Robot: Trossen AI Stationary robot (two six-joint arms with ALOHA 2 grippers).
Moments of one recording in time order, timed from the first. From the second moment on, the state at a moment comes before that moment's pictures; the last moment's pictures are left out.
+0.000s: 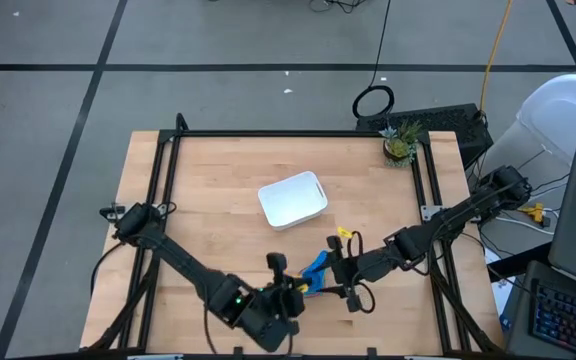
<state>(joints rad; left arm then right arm) -0.62 2.03 1.85 -0.61 -0.90 -0.16 0.50 1.42 0.89 0.07 0.20 0.09</state>
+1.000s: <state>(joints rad) -0.58 2.03 1.92 -0.45 -0.79 -0.17 0.51 1.47 0.89 0.33 0.22 -0.02</state>
